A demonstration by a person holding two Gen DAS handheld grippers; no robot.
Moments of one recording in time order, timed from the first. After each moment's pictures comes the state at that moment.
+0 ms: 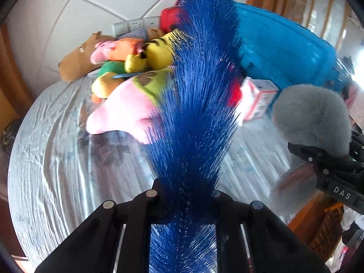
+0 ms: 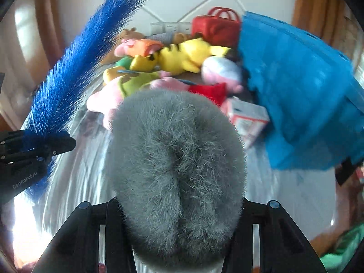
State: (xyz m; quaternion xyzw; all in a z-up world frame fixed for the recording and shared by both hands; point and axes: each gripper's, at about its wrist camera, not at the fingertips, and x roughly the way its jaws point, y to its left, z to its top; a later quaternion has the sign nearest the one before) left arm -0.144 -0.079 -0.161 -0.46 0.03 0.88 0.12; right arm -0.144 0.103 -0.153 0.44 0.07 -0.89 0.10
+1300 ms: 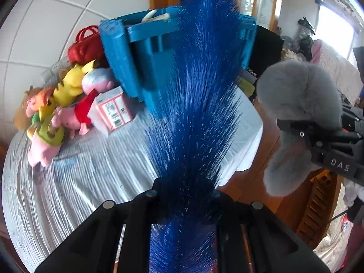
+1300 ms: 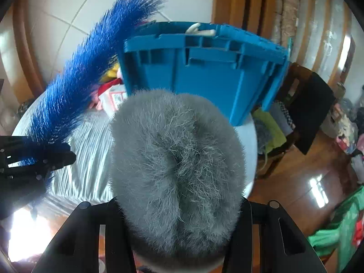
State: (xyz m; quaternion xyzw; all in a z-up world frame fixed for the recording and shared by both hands) left arm -0.012 0.235 -0.114 -0.43 0.12 0.86 0.24; right arm 0.022 0.401 -0.090 0.42 0.03 -0.91 0.02
